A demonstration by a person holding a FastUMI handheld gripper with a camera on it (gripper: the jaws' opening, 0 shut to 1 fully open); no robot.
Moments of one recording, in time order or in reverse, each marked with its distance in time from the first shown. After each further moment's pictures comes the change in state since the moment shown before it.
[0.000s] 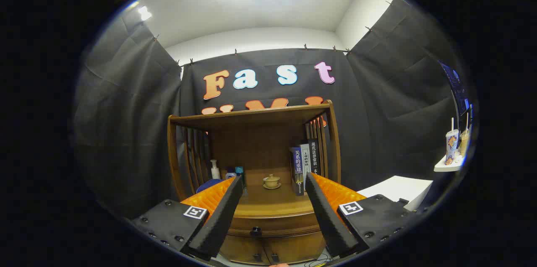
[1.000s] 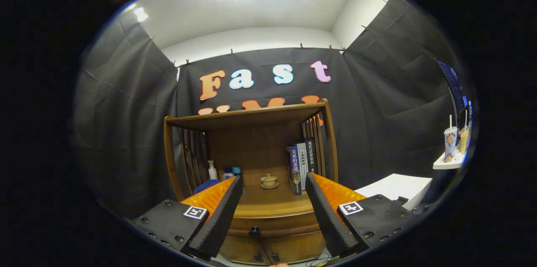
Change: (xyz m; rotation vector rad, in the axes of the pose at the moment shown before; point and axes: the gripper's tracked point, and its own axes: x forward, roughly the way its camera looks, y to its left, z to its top) arm 0.002 -0.004 -0.001 0.012 0.002 -0.014
